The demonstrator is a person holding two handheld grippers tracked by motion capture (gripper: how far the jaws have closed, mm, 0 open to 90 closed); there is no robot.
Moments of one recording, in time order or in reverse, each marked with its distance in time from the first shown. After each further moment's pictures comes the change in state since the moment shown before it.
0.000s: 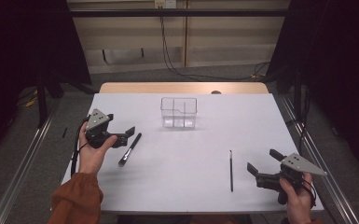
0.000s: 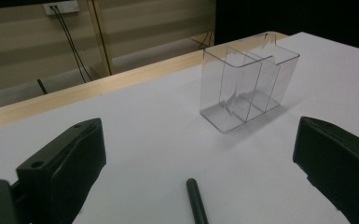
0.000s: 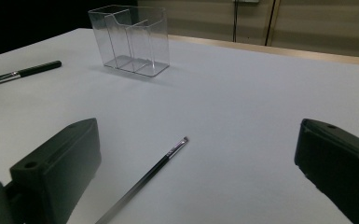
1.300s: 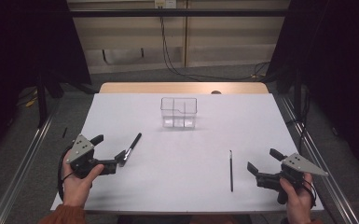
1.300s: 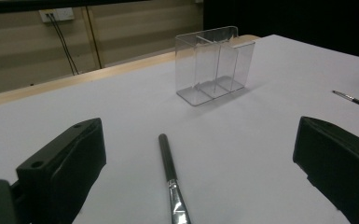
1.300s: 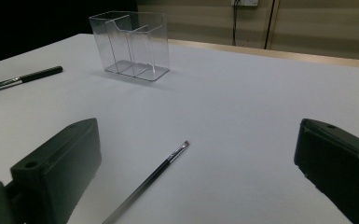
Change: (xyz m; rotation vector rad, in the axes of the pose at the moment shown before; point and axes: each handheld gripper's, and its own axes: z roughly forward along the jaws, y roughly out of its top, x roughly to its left) left arm -0.026 -0.039 -0.064 -0.061 -0.020 0.013; right arm 0.000 0.001 -0.001 -0.017 -0.002 0.010
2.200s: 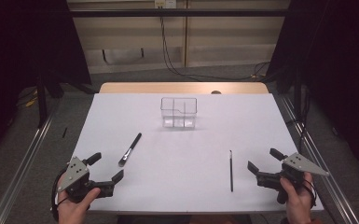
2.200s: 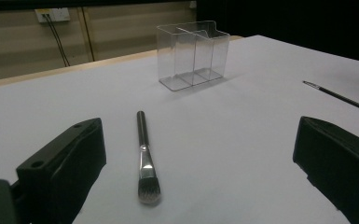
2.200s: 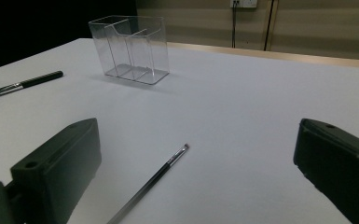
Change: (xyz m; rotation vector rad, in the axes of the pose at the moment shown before) left arm -0.032 -0.025 -0.039 -0.038 -0.019 -0.024; right arm -0.001 0.000 0.000 -0.010 -0.001 0.016
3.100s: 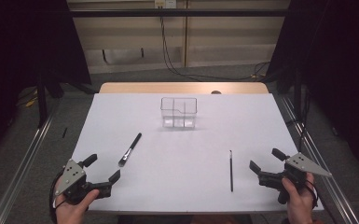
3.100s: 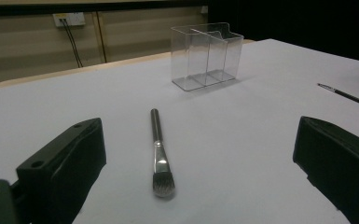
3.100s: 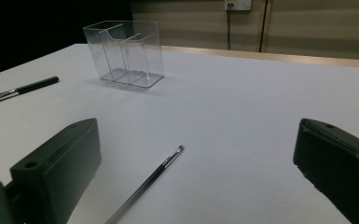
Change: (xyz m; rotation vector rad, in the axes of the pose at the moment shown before) left arm 0.003 -0.013 -0.006 -0.023 0.046 -0.013; right arm -0.004 -0.001 -0.003 -0.016 -0.015 0.019
